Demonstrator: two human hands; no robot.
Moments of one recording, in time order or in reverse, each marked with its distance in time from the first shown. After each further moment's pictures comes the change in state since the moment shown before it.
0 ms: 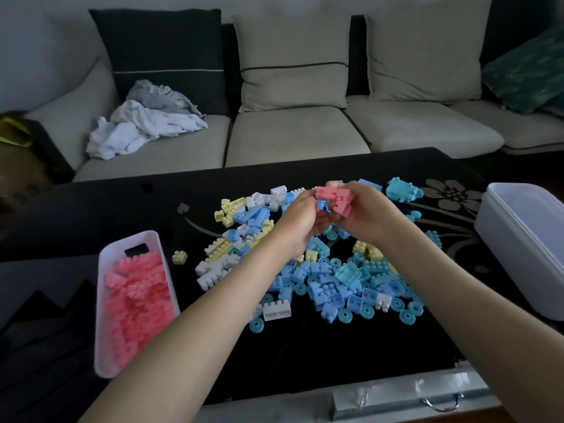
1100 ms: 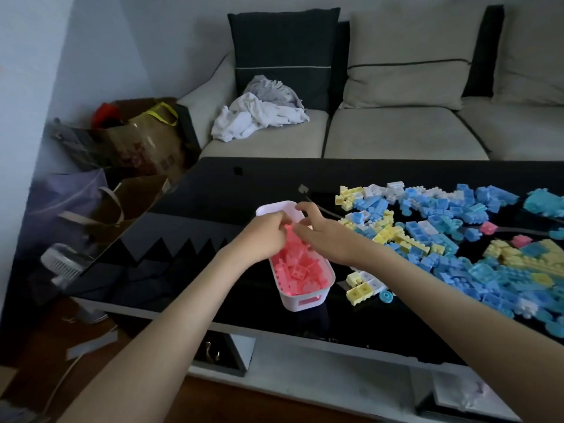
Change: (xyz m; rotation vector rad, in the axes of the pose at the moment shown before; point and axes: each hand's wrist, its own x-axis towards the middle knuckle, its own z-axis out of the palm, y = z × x) left_hand -0.165 0.009 -0.232 1.103 0.276 -0.057; right_hand -0.047 0.151 0.199 -1.389 -0.506 -0.206
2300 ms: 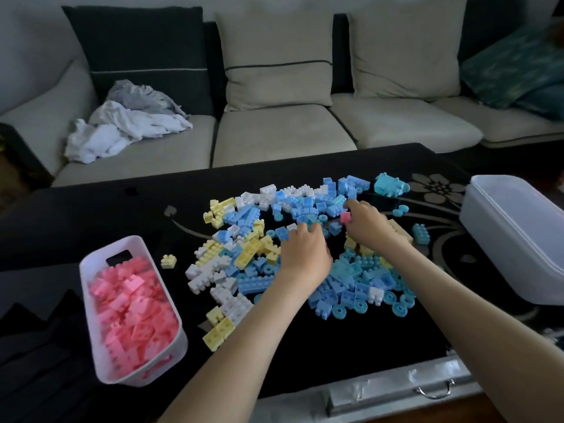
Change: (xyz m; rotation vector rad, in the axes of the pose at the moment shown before) left_hand 0.078 0.216 0.183 0.247 -0.024 0.365; right_hand -0.075 0.244 -0.165 -0.458 0.575 0.572
